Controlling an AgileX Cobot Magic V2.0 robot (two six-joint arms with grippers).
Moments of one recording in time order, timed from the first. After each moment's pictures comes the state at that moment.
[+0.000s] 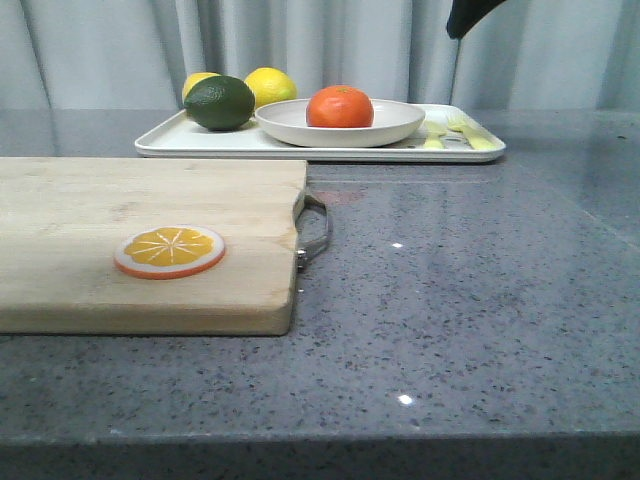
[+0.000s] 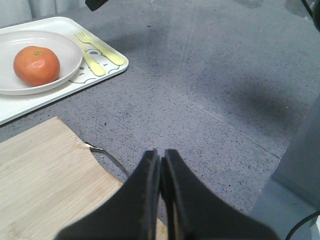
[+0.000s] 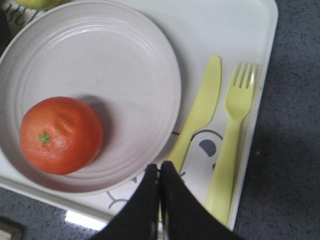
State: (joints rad) left arm -0.79 0.89 -0.85 -0.28 0.43 0.09; right arm 0.19 2.17 -2.39 0.22 1.20 0.02
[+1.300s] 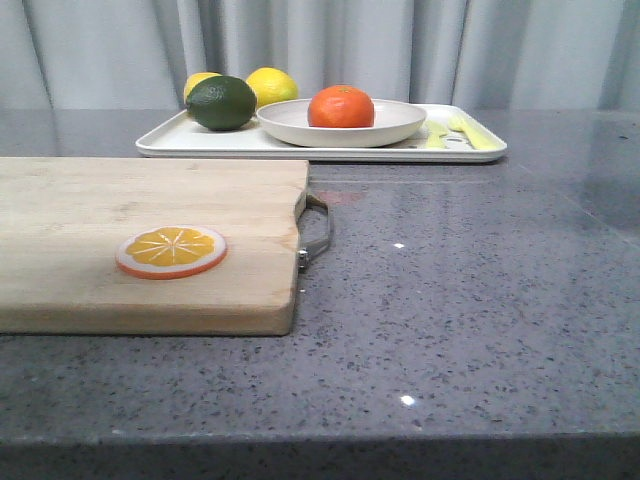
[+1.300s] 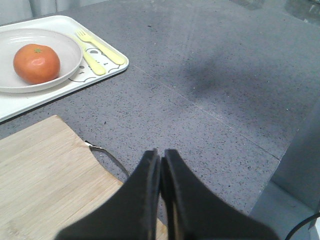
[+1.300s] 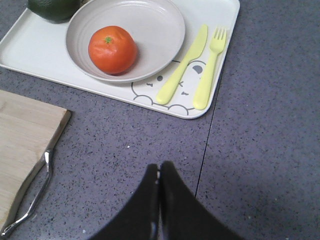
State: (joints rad) left arm -0.79 0.88 -0.83 -0.30 0.41 0.09; right arm 0.21 1.21 -1.30 0.19 0.80 -0.08
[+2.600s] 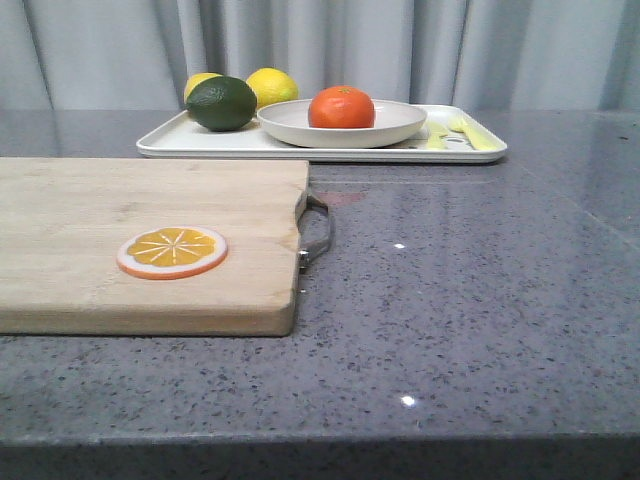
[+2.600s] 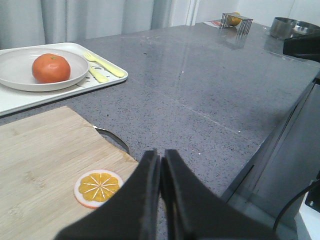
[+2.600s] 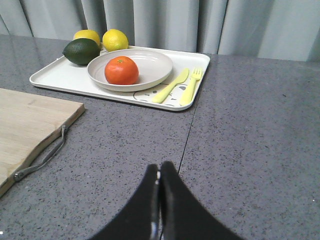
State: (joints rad) left arm -0.79 0.36 -0.48 -0.31 0.39 0.09; right arm 0.21 0.25 -0.50 0.18 0.51 -0.09
